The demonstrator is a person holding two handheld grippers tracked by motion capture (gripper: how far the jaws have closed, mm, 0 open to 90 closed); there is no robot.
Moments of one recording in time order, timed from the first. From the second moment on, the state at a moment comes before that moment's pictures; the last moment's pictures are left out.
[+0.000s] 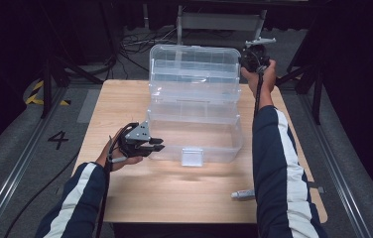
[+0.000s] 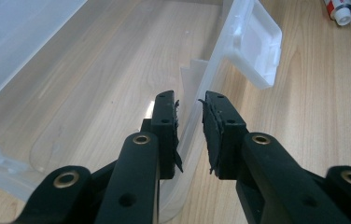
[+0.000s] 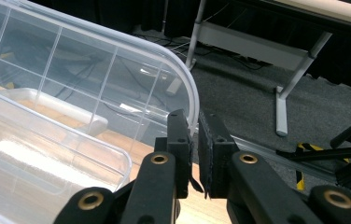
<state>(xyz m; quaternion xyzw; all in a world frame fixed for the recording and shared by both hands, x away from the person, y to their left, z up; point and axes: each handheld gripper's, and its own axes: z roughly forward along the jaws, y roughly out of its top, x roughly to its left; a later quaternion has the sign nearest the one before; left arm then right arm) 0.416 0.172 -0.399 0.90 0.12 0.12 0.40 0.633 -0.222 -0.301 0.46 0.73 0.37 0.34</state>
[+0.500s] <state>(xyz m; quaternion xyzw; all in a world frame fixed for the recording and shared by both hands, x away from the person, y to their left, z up) 0.425 0.176 -0.401 0.90 0.12 0.09 0.42 0.628 -0.218 -0.300 0.45 0.73 0.38 0.35</state>
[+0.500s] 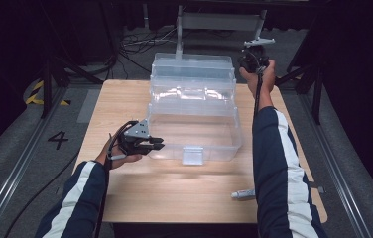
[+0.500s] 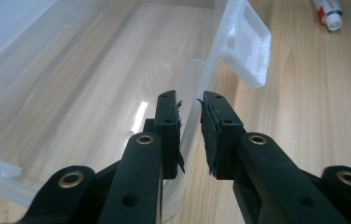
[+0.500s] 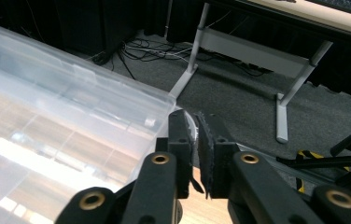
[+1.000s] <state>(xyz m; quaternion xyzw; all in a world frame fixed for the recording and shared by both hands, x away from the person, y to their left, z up) 0.423 0.174 -0.399 0.90 0.12 0.10 0.40 0.604 -0.235 -0.300 0.44 0.74 0.38 0.34</state>
